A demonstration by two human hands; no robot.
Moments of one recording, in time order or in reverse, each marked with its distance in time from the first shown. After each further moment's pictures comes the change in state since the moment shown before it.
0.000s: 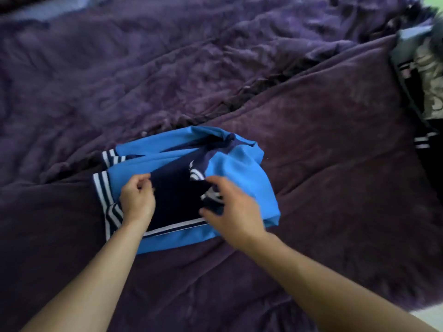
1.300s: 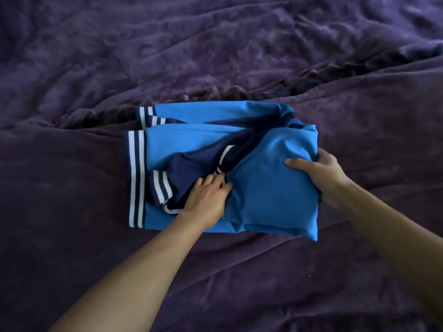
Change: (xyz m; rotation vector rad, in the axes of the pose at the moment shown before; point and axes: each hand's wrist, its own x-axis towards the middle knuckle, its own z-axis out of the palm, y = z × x) left_hand -0.023 -0.048 0.039 0.969 -0.537 0.688; right_hand 0.099 0.078 -0.016 0.577 -0.077 0.523
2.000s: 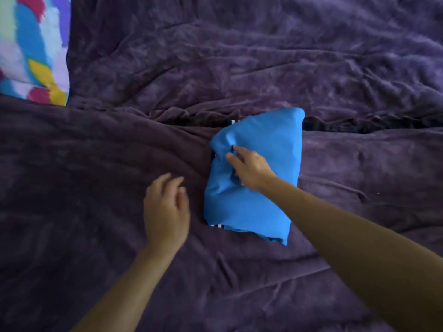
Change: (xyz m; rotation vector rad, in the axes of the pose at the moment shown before) left_hand -0.180 -0.192 -0.023 -0.613 0.788 -0.583; right_hand -0.041 -0.055 0.333 -0.867 -0.215 -0.372
